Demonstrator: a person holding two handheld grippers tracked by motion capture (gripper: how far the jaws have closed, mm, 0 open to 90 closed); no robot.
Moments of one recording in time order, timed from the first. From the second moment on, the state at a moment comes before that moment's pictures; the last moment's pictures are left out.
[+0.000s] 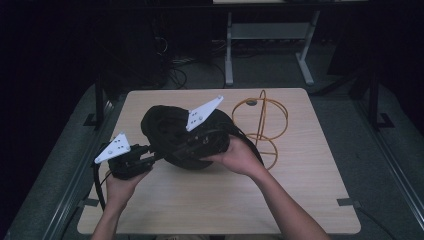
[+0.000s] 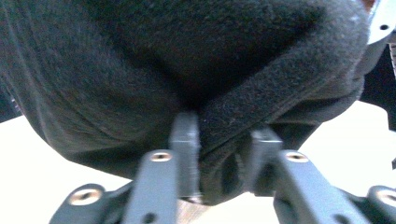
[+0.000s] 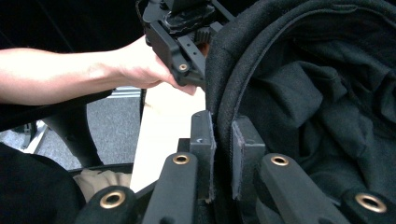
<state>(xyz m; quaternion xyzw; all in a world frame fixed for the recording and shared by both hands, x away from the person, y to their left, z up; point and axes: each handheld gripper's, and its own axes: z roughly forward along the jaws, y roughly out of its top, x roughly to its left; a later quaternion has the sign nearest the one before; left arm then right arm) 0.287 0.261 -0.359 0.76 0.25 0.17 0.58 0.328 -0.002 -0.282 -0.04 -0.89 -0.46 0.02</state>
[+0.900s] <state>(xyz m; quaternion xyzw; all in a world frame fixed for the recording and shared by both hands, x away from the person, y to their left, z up) 0.287 0.258 -0.301 0.78 0.23 0.20 0.54 0.332 -0.023 -0.297 -0.08 -0.86 -0.50 0.03</state>
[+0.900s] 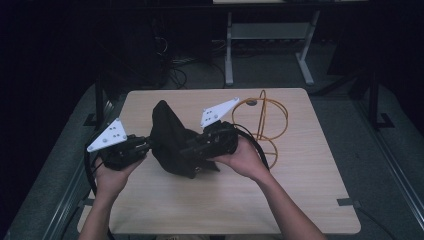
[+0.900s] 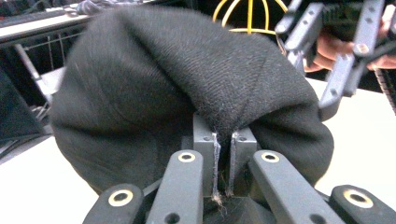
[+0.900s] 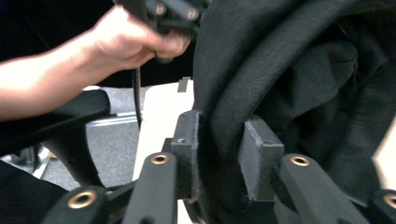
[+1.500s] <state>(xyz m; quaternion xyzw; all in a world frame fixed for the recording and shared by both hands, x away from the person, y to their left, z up) 0.300 0.267 -0.280 0.78 0.22 0.20 0.55 0.296 -0.084 -0.320 -0.14 -0.86 -0.48 -0.07</state>
